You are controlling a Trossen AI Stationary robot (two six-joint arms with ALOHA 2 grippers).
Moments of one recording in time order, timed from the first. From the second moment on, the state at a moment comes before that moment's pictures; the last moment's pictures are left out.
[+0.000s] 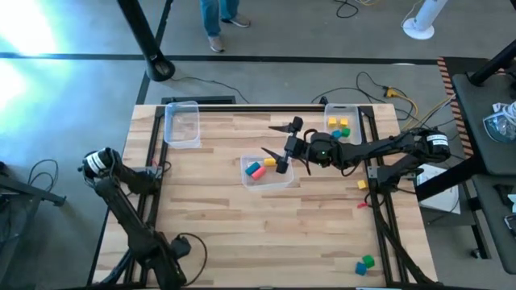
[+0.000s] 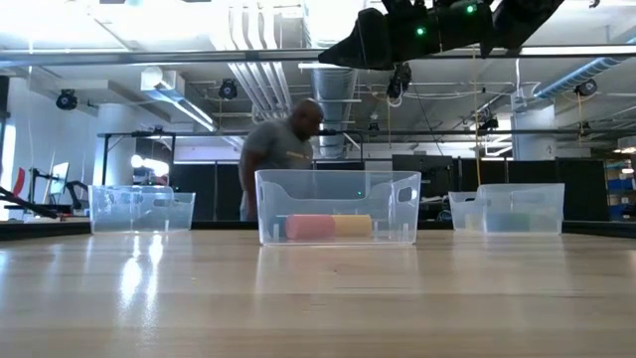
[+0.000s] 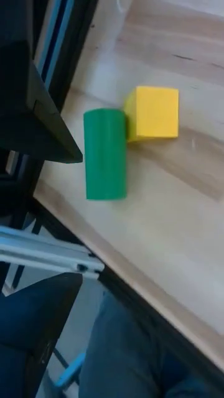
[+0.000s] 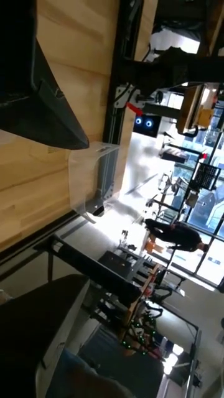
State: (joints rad) left arm -1.01 1.65 1.13 -0.84 0.21 -1.64; right arm -0.08 1.48 0.81 0.63 0.29 -0.37
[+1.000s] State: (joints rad) left arm -1.05 1.61 1.06 -0.82 0.19 -1.77; right arm -0.08 1.48 0.81 0.57 0.30 -0.29
